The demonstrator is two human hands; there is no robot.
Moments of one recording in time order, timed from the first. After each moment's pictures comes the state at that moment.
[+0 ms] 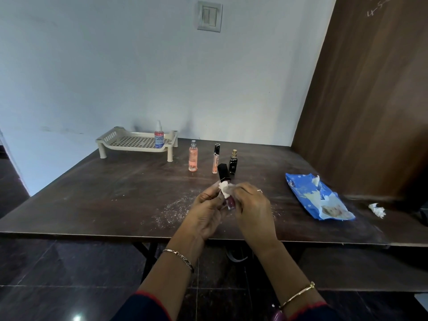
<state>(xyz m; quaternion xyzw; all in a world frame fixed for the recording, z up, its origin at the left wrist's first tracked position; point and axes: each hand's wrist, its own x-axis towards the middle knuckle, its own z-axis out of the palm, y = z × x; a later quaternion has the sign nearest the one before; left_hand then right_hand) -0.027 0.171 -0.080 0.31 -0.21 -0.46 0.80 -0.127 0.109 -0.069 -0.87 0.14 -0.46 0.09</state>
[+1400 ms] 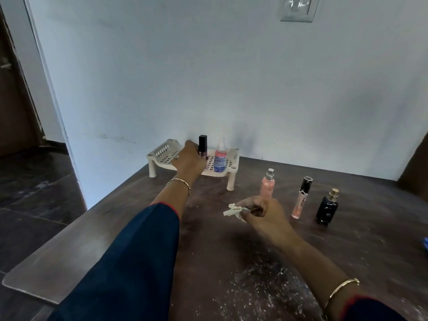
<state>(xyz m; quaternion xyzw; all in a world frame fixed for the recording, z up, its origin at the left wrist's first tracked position) 0.319 0.130 -0.044 0.87 -0.17 0.07 0.46 0.102 0.052 -0.090 -0.84 0.15 -0.25 0.46</state>
